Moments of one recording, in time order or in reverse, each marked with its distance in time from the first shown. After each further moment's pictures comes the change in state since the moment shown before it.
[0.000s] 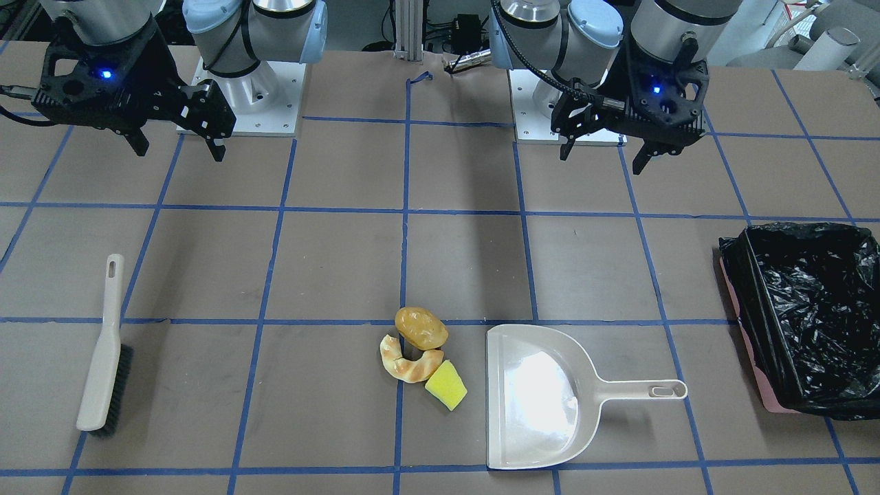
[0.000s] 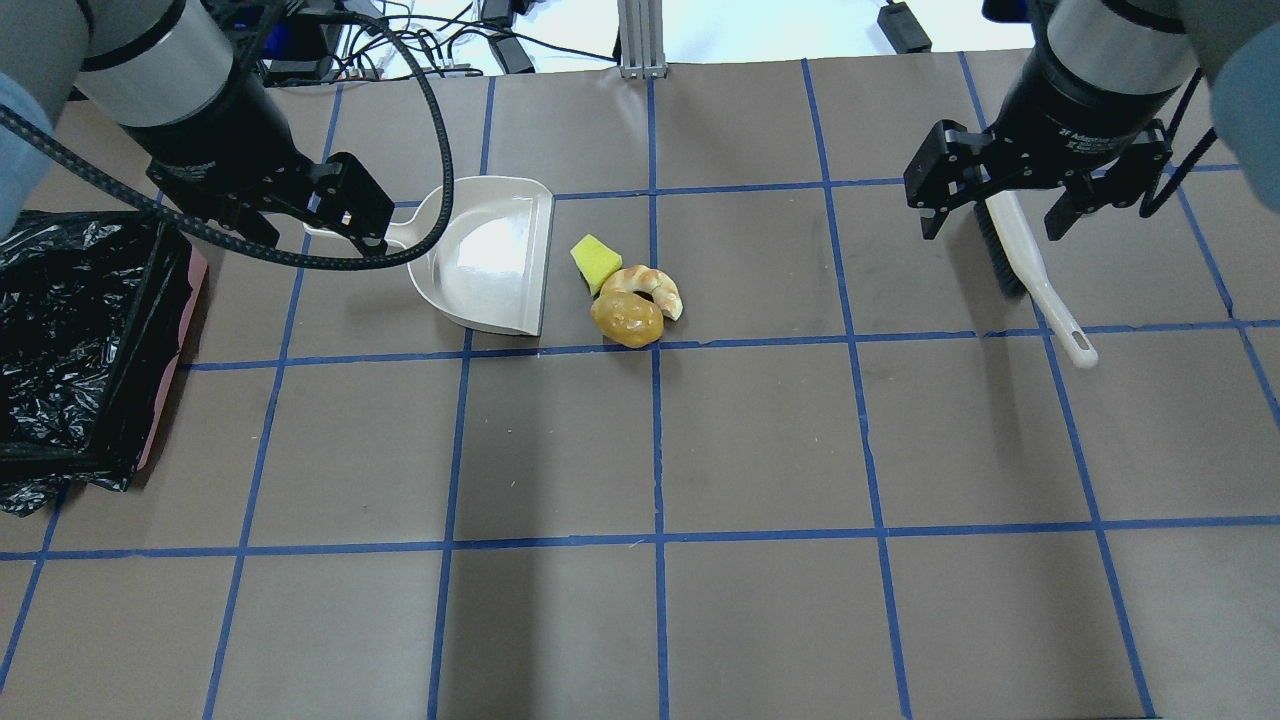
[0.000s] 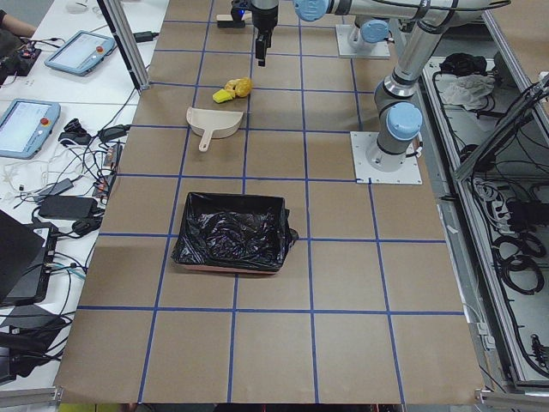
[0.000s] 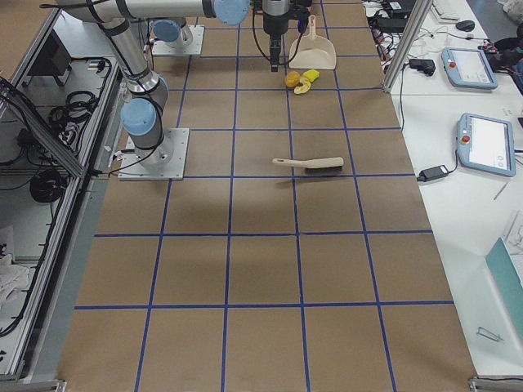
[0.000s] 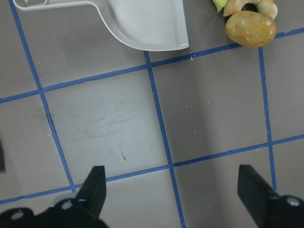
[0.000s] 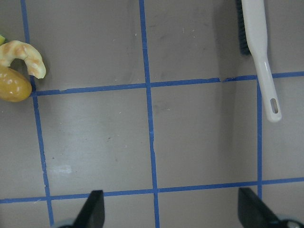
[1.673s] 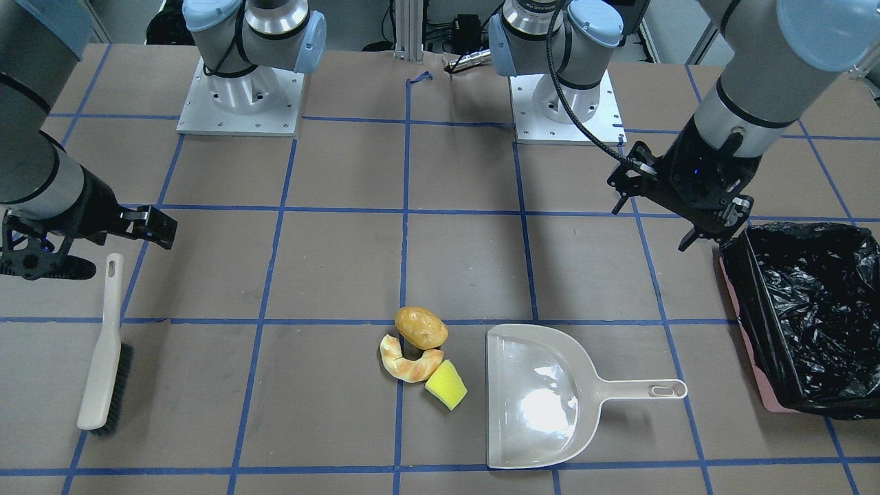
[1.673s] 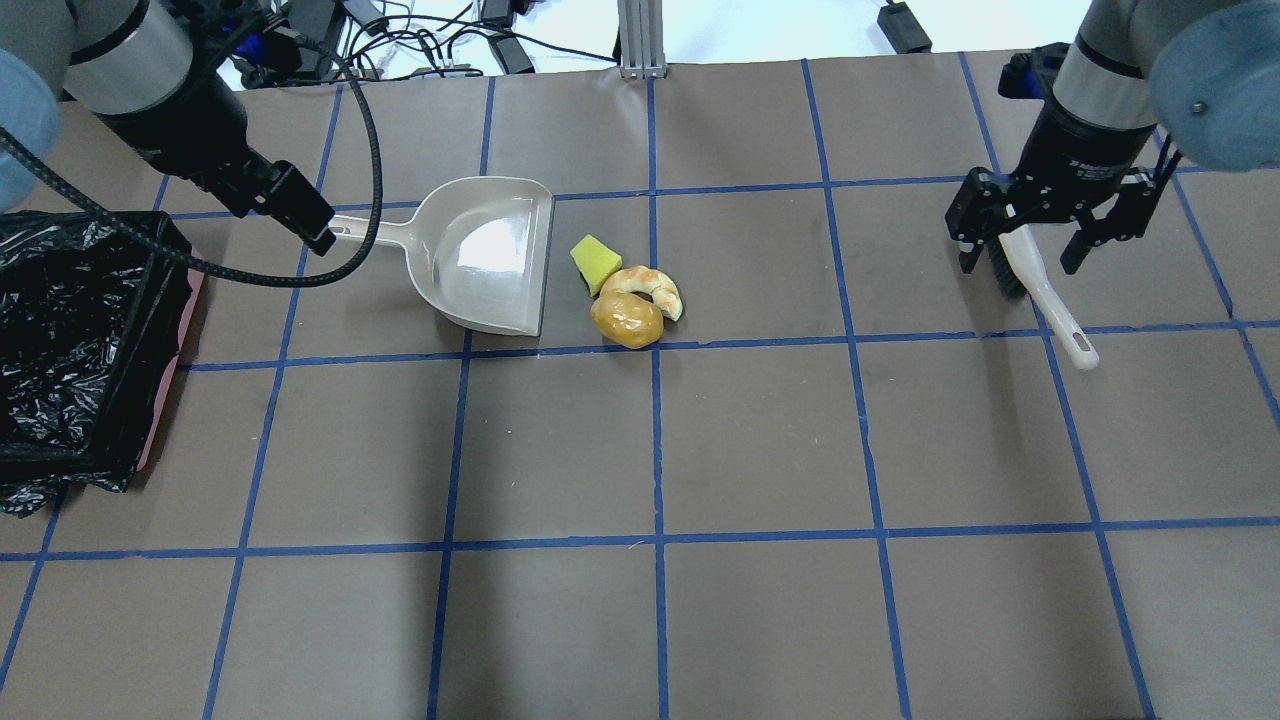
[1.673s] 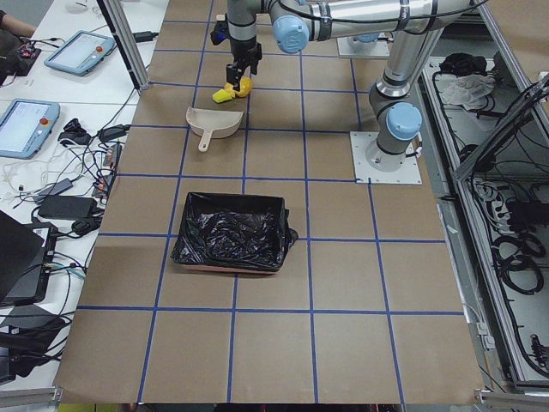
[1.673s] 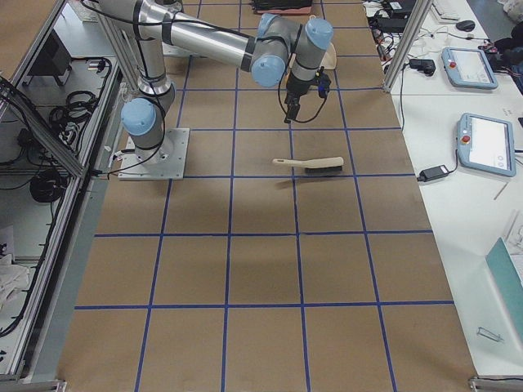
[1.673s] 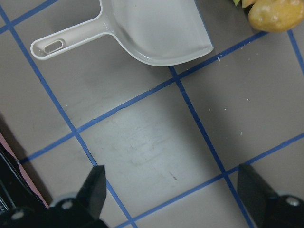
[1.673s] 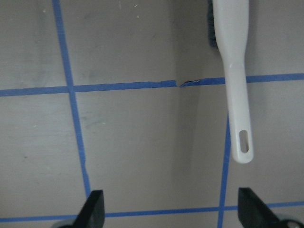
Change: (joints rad) left arm 0.143 -0.147 -0.001 0.135 0.010 0.631; right arm -0.191 0.285 0.019 -0.081 -0.062 -0.217
